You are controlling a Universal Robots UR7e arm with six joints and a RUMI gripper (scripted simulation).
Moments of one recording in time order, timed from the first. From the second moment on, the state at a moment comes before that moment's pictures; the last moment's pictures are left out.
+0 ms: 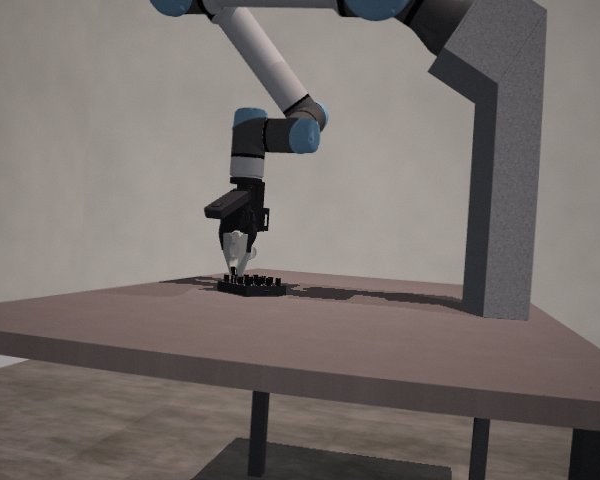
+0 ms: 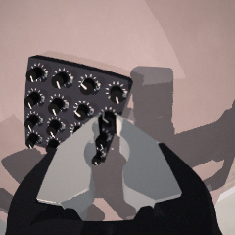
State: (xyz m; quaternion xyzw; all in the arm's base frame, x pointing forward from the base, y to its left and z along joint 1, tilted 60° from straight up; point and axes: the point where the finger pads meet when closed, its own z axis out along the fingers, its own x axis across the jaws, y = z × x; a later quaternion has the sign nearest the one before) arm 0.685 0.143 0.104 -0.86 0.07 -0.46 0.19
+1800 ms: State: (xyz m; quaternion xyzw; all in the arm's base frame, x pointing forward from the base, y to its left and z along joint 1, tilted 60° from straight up) arm 0.684 0.144 0.102 -0.86 -0.14 -0.49 0.08
